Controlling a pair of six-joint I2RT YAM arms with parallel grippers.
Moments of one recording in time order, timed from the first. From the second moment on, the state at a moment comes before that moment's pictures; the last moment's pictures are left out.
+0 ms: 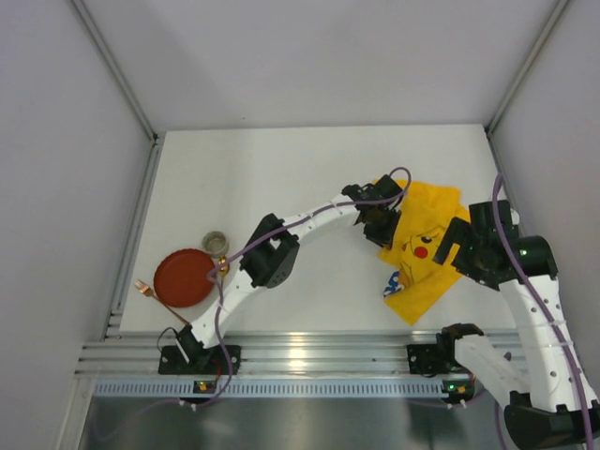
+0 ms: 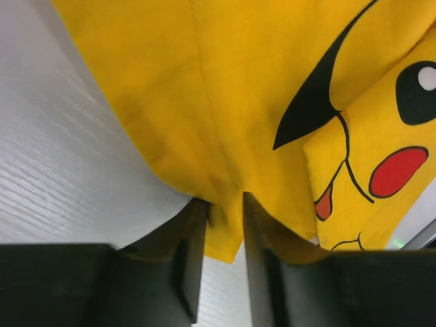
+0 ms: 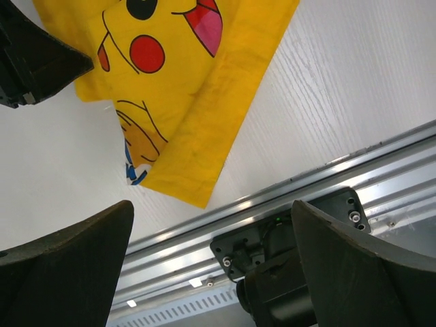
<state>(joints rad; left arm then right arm) -0.91 2.53 2.26 -0.74 0.23 -0.47 0.13 0.85 1.09 -1.32 0.21 0.57</state>
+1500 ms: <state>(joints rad) -0.63 1.56 1.39 -0.95 -0.04 -0.65 0.13 1.12 0.84 -1.01 0.02 0.56</state>
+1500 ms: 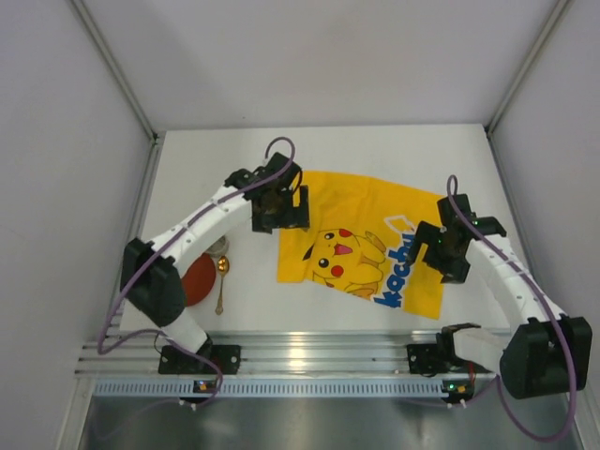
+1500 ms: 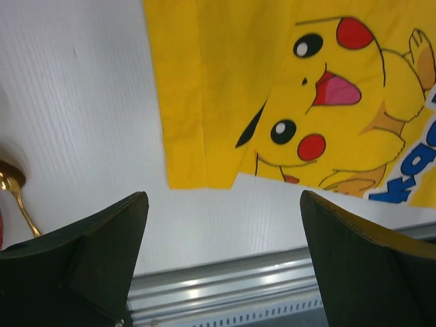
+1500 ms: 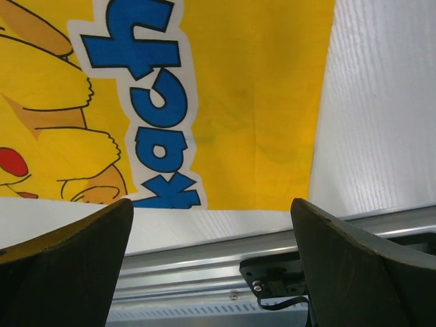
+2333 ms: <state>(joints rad) -0.45 2.09 1.57 -0.77 -0.05 -0.55 0.12 1.61 0.95 -0.76 -0.07 0.53</state>
